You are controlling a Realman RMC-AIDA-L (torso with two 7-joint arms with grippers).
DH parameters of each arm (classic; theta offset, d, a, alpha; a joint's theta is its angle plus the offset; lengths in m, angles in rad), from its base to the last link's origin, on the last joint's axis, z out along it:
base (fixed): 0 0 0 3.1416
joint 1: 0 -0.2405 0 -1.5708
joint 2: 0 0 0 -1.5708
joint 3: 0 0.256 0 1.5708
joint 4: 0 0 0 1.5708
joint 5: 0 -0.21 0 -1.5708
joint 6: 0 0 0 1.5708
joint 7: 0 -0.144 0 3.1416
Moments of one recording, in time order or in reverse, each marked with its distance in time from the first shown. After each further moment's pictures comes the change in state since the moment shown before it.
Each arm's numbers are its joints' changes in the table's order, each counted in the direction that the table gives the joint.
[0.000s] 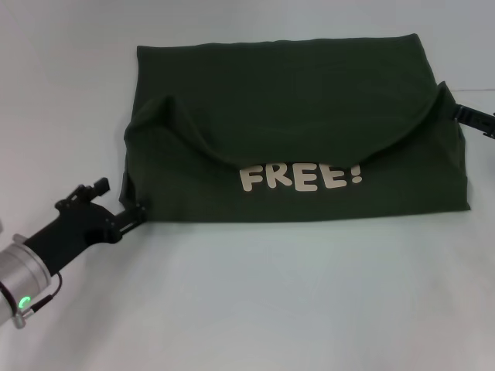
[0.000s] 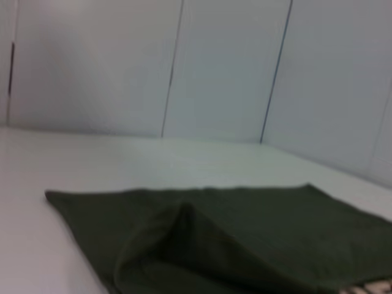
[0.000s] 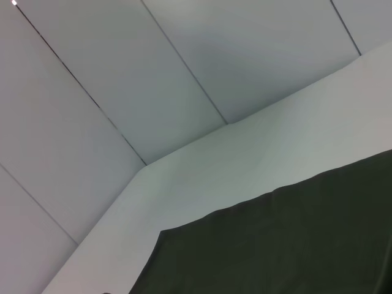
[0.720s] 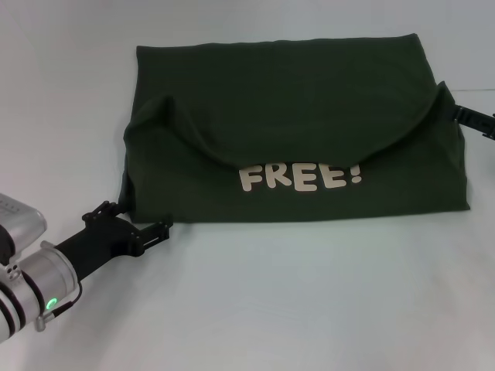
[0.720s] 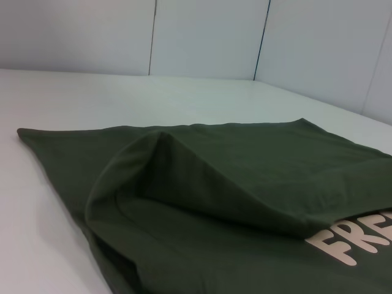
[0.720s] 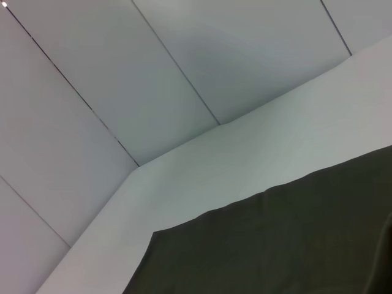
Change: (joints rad) left arm 0.052 0.005 0.090 0.049 -0.003 0.140 0.006; right arm 0.001 -0.005 -0.001 0.000 0.000 -0.019 -0.001
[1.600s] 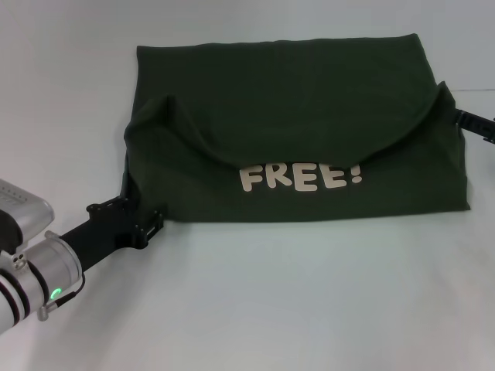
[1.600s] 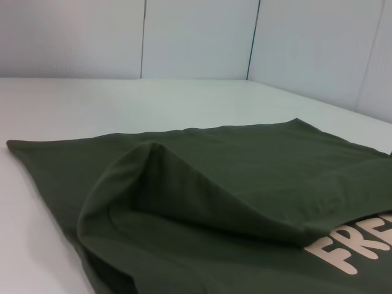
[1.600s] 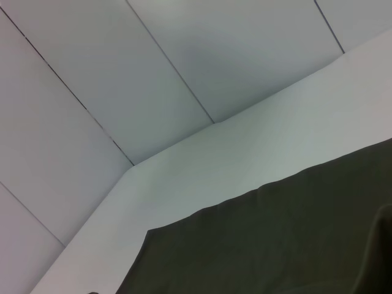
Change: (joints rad) left arm 0.023 -0.002 0.016 -0.010 -0.003 0.020 0.001; right arm 0.007 -0.002 0.000 -0.006 0.000 -0.009 0.005
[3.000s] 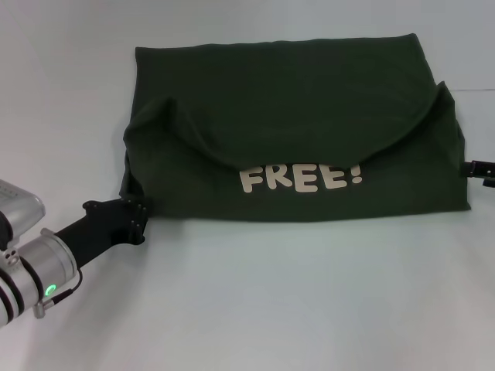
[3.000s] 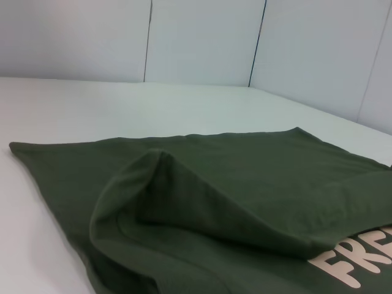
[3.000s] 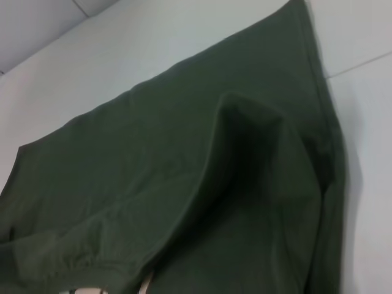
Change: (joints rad) left arm -0.008 -0.006 0.003 -0.021 -0.007 -0.019 0.051; right arm -0.021 0.070 -0.119 0.004 0.295 -0.143 -0.343
